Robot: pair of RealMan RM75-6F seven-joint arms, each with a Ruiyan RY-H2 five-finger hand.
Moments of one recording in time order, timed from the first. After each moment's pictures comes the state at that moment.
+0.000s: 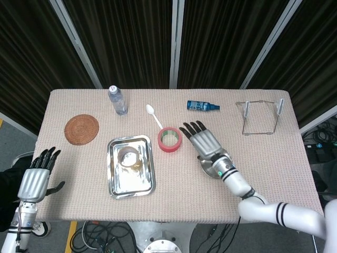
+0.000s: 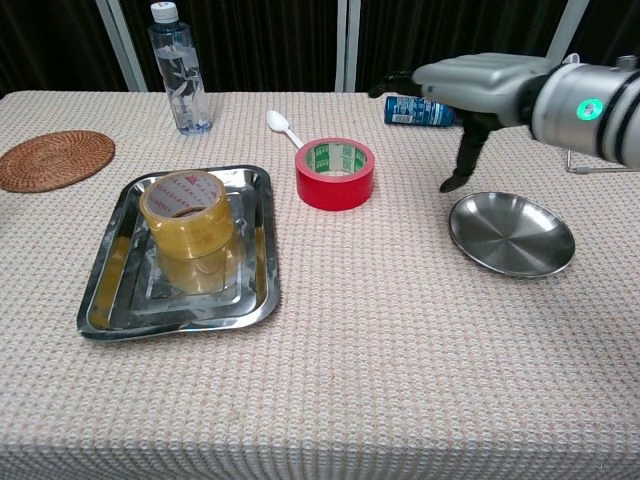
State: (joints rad) left arm -0.22 -1.32 0.11 -1.46 1.41 1.55 0.06; right arm 0.86 -1.50 0.27 -1.54 -0.98 0.81 -0.60
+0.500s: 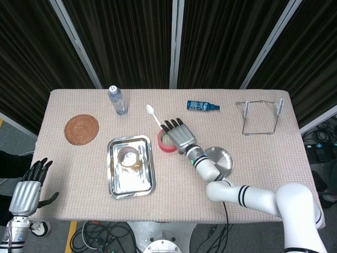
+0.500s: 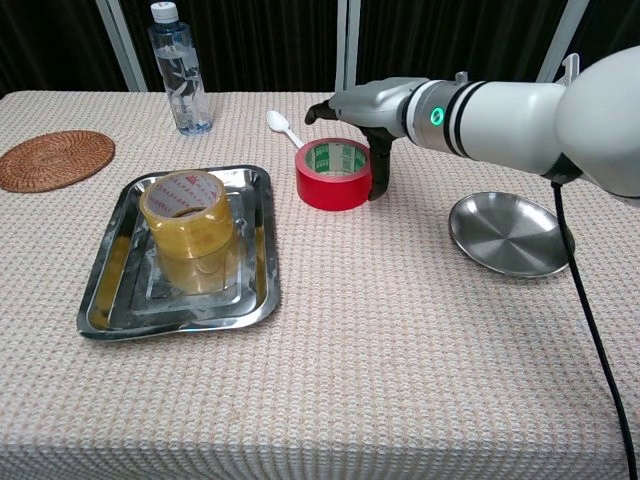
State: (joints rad) left arm -0.11 -1.33 0.11 -1.42 1.47 1.58 -0.02; right arm 1.12 -1.71 0.28 -1.23 -0.67 0.67 -0.71
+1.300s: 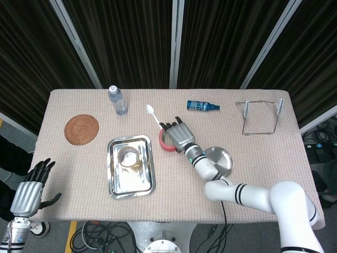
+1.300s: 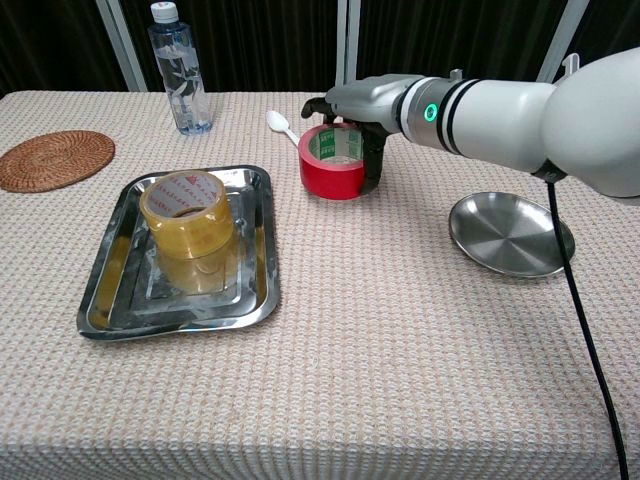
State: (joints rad) left arm -0.08 -1.31 0.07 -1.44 1.54 1.56 -0.05; right arm 1.15 -1.69 0.22 -1.24 -0.70 0.74 -0.60
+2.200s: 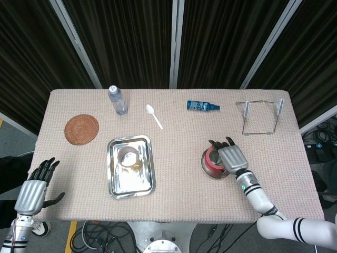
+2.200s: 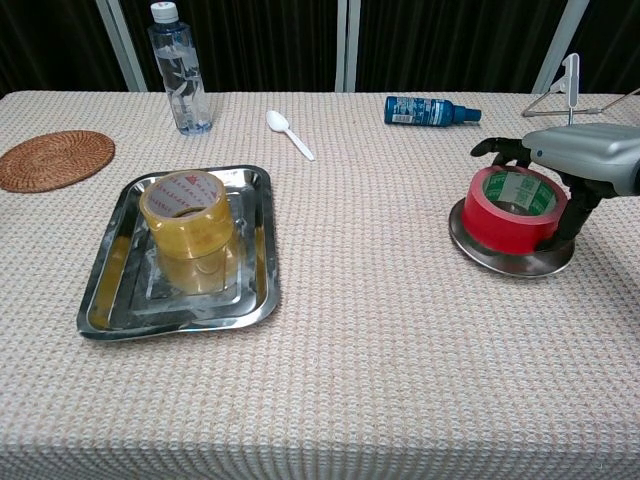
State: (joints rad) left arm -0.08 -1.32 0.05 -1.45 1.57 1.52 -0.04; right arm 0.74 -1.38 -0.01 -1.61 -0.96 1.02 -0.43
